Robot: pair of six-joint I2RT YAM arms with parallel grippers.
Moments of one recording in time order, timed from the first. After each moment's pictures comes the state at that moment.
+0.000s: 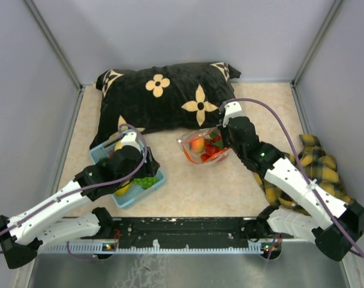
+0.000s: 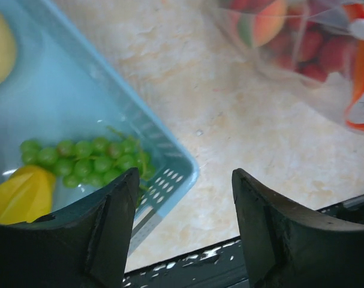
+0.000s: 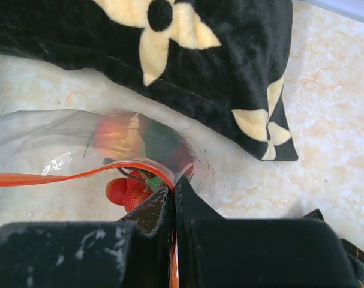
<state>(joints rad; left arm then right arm) -0.92 0.86 0.82 -0.59 -0.37 -0.72 0.67 1.05 0.96 -0.36 0.36 0.07</state>
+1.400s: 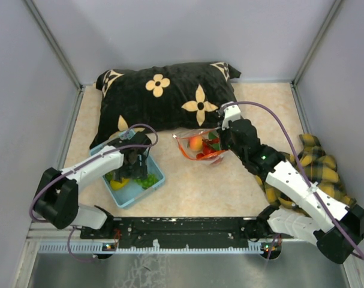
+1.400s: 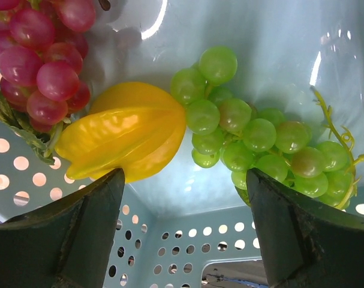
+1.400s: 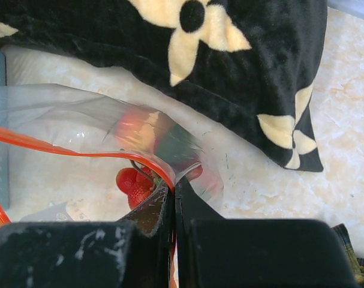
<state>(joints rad) -0.55 1.41 0.86 -0.92 -0.29 -0.65 0.67 1.02 0.91 -0.31 0.27 0.07</state>
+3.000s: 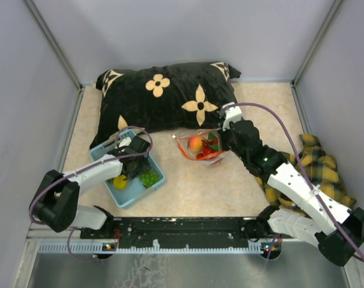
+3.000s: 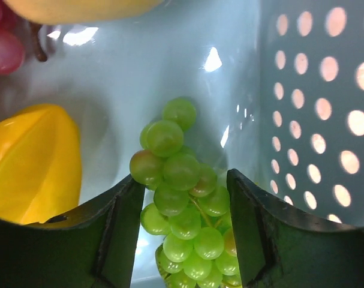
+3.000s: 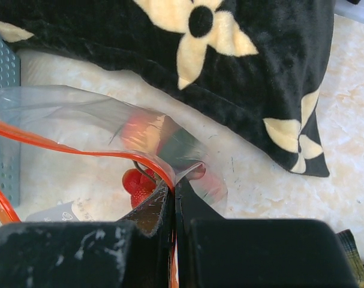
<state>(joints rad) -0.55 1.37 0.69 -0.51 -0.33 -1.01 0.67 0.99 0.90 -0.30 0.24 0.07</state>
